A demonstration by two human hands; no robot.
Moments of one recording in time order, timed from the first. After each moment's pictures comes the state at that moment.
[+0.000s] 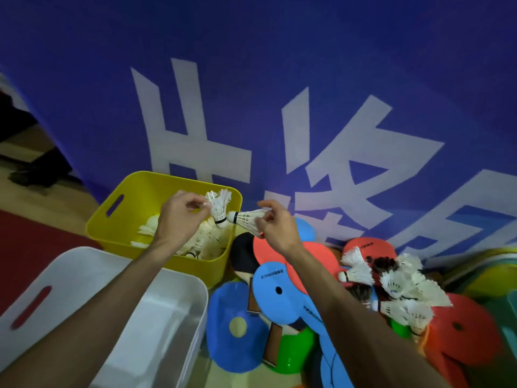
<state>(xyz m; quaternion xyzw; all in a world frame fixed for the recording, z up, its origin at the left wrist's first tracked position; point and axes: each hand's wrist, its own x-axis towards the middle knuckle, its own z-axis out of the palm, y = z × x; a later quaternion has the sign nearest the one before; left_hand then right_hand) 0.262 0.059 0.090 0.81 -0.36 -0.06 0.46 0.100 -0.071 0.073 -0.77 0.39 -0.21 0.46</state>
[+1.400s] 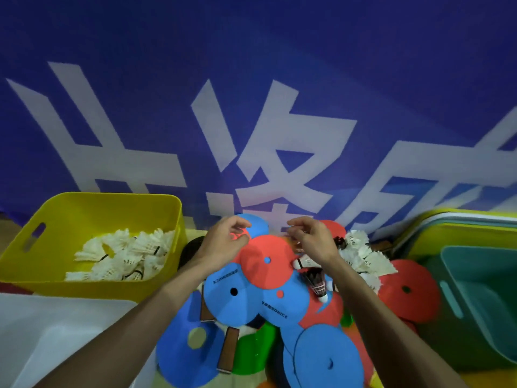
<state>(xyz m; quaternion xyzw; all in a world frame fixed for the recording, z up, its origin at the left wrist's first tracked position) 0.113 -0.044 0.066 0.71 -0.48 -0.30 0.41 -0.075 -0.151 0.057 -0.67 0.51 -0.23 0.50</state>
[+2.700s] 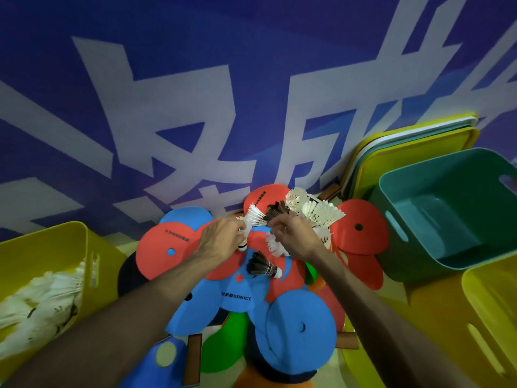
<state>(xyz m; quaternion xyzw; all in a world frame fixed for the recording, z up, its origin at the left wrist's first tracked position) 0.015 -0.138 -0.003 0.68 -0.71 -0.14 0.04 -0.173 -0.157 0.007 -0.71 0.56 -0.15 0.40</state>
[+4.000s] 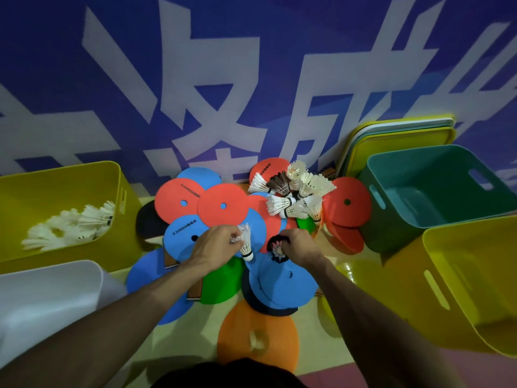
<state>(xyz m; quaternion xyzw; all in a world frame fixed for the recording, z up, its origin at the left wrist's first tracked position) 0.006 0.016 0.000 0.71 -0.64 -0.25 0.16 -0.200 -0.046 -0.022 -0.76 0.57 -0.01 0.31</state>
